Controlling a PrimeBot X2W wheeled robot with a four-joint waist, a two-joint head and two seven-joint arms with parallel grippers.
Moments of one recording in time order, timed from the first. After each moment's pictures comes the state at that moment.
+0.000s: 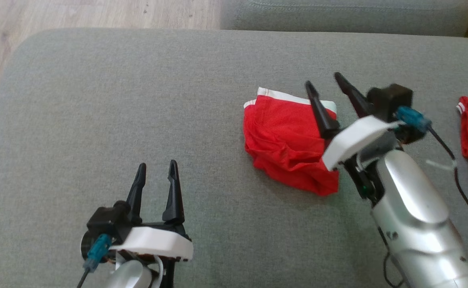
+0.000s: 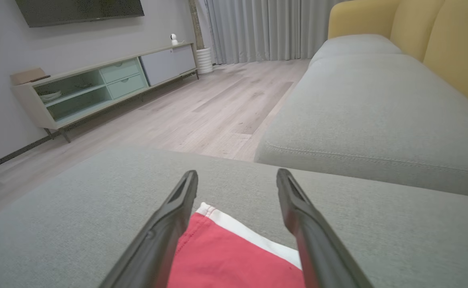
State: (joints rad) left arm -0.18 0.29 -0.68 0.04 -0.76 0.40 -0.23; right arm -0.54 -0.10 0.32 0.51 0.30 0.12 -0.02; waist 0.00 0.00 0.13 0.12
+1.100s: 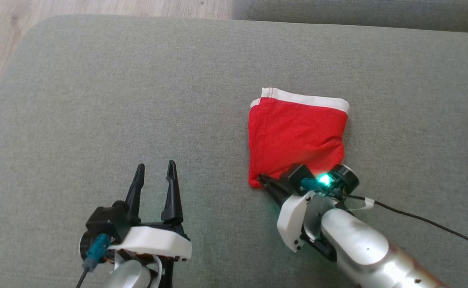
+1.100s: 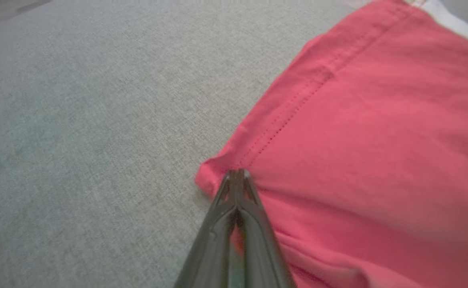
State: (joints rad) left arm -0.18 0.29 -0.67 0.05 -0.76 0.40 -0.23; right arm -0.53 -0.11 0.82 0.76 0.27 0.12 -0.01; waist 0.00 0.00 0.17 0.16
